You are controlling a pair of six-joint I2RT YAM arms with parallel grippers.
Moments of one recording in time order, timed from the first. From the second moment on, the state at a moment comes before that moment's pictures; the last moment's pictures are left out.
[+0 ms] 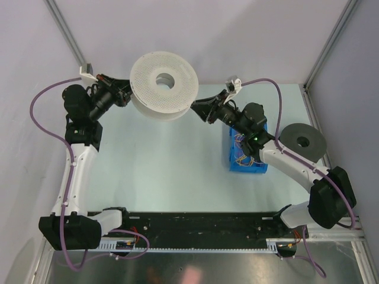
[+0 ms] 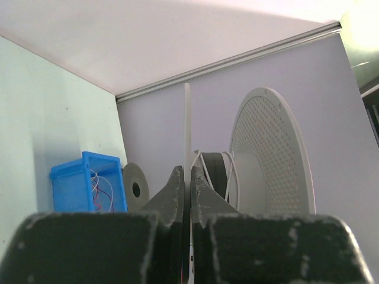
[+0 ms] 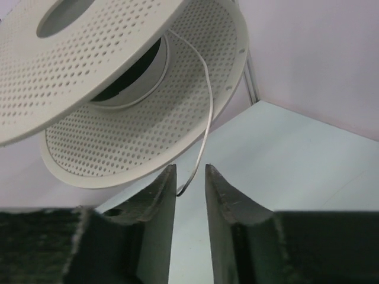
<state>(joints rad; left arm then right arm) 0.05 1.15 1.22 0.02 0.64 -1.29 0.63 1.40 1.04 0.65 -0.35 0.46</state>
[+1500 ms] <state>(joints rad) -0.23 1.16 1.21 -0.48 -0.02 -0.98 1.08 1.43 1.06 0.38 0.02 -0.79</state>
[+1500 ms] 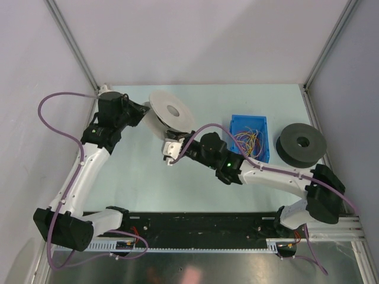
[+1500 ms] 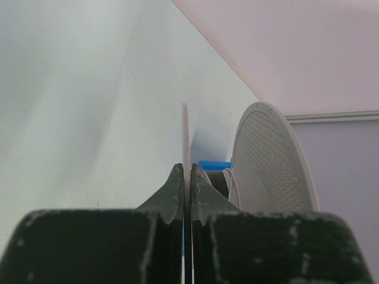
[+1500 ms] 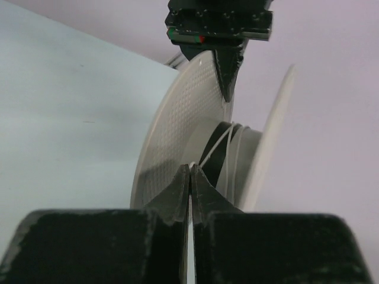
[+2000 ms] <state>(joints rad) -0.25 1.15 1.17 -0.42 -0.05 -1.04 1.09 1.71 1.06 0.84 0.15 -1.15</state>
